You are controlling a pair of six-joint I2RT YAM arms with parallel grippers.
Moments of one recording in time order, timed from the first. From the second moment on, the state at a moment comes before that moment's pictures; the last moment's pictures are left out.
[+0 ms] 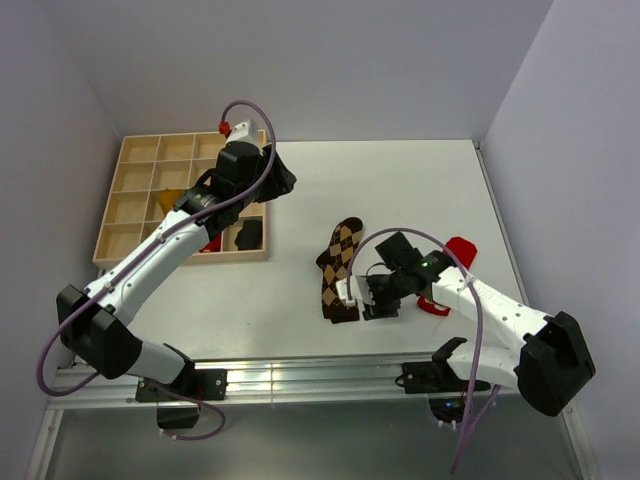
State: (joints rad) left arm -0.59 1.45 1.39 -0.38 -0.17 -0.70; right arm 0.57 1.13 0.71 -0.79 -0.53 -1.13
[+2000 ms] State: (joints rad) left arm -0.50 1.42 1.26 -0.36 -0.01 -0.61; right arm 0.92 1.45 0.71 -0.45 -0.28 -0.90
